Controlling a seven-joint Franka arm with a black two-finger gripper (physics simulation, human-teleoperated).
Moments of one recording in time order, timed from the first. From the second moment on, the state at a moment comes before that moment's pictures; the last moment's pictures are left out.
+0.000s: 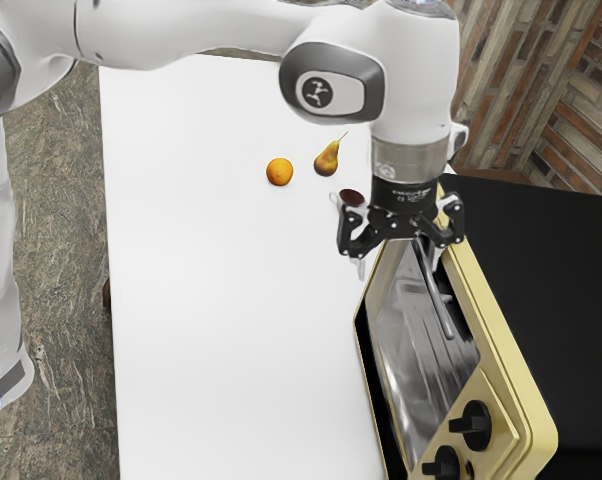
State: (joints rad) arm 0.07 0.00 -0.60 -1.52 0.02 1.77 -1.91
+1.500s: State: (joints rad) arm 0.04 -0.38 -0.47 -1.94 -0.15 1.87 -1.89
